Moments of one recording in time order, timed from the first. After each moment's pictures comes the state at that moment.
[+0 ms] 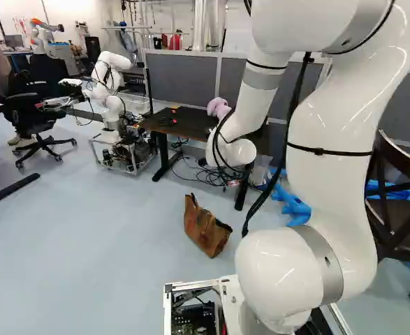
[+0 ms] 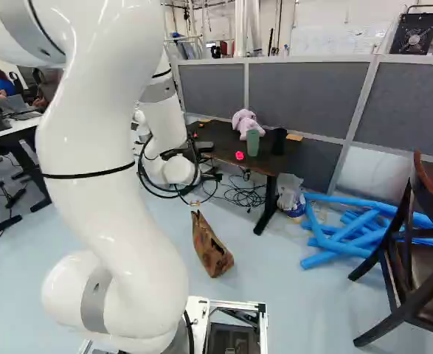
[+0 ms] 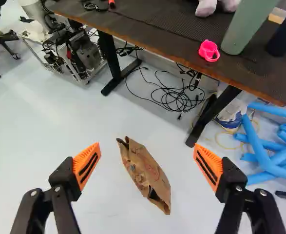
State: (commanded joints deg) arm 1.2 -19.4 -31.8 -3.3 35.1 0.0
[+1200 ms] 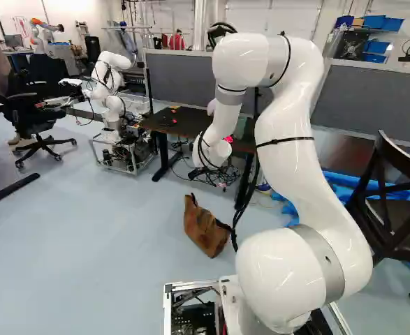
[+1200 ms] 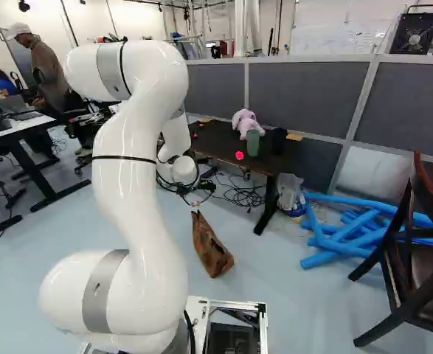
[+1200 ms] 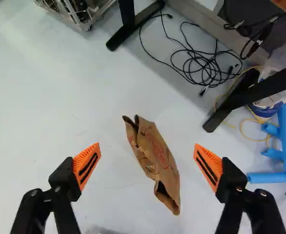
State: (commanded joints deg) arm 5.3 -41.5 -52.0 -6.9 19.6 0.0
